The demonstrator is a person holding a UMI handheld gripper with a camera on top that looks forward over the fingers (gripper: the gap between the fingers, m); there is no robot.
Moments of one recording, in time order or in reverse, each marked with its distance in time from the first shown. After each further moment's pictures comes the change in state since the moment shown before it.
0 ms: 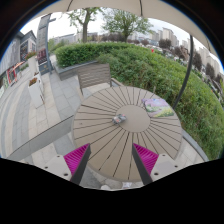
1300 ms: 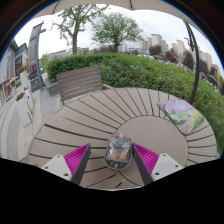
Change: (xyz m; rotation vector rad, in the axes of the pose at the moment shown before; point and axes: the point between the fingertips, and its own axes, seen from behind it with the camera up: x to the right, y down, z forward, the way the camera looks) arm 0.028 -0.067 0.396 0.175 0.029 0.102
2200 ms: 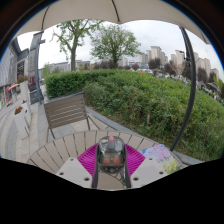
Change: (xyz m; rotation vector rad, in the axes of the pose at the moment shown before) arm 0.189 -0.218 -0.004 0.166 -0.003 -0.014
